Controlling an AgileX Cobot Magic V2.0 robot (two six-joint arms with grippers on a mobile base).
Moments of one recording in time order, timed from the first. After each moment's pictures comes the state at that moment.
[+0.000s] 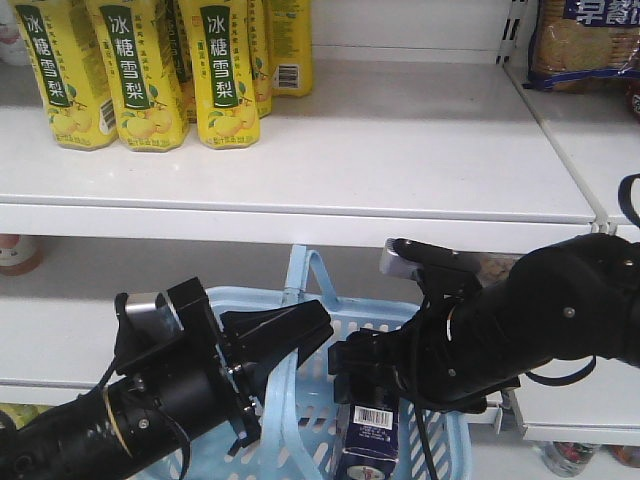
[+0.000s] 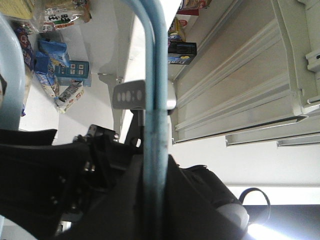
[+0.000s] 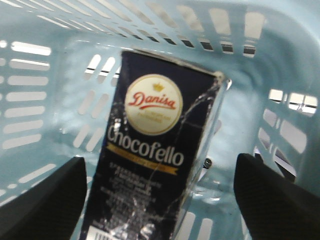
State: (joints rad) left arm -0.71 1.42 -0.41 0.33 -1.06 -1.91; right arm 0.61 1.43 -0.93 0.27 0.74 0.42
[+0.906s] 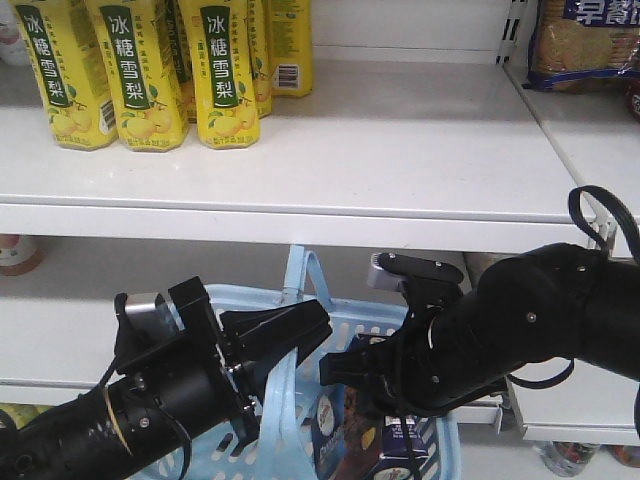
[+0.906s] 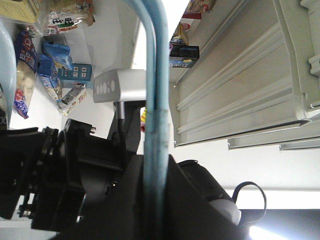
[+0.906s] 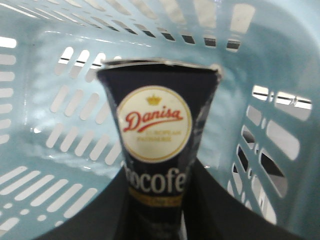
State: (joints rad) left arm -0.71 1.43 -0.41 0.32 -1.05 -1.91; right arm 0.62 1.50 -0.93 0.26 0.72 0.41
